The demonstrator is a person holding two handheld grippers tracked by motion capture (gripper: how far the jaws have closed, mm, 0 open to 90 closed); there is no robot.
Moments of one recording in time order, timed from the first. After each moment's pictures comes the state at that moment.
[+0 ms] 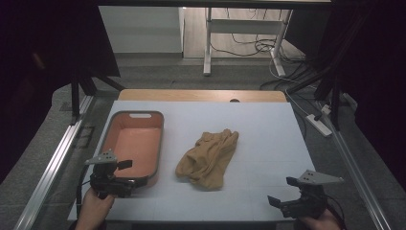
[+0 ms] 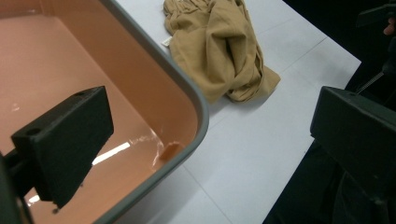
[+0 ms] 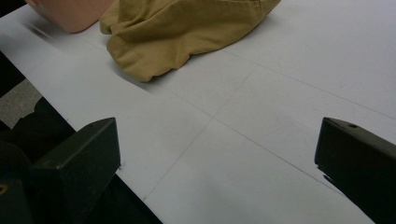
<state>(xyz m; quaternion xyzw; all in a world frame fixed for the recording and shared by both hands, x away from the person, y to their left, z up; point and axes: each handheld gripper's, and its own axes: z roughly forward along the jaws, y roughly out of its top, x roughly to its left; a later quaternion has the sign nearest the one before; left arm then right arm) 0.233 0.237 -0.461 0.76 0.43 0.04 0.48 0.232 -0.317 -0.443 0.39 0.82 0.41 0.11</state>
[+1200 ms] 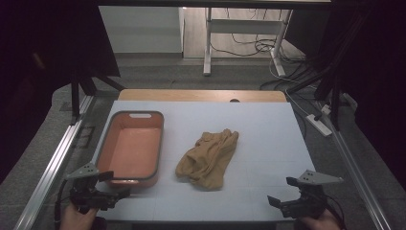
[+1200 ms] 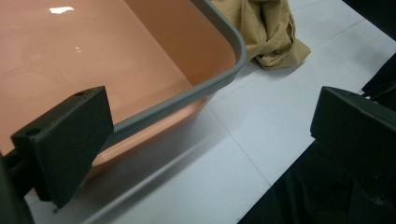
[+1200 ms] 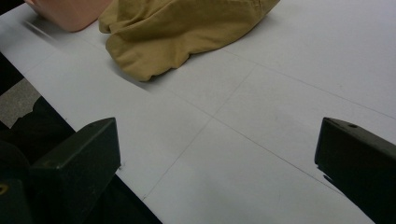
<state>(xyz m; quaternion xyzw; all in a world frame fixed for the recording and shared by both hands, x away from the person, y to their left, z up) 0.198 0.271 -0.470 0.76 0.47 0.06 0.44 0.232 -0.316 -0.444 0.39 0.82 0.41 0.12</state>
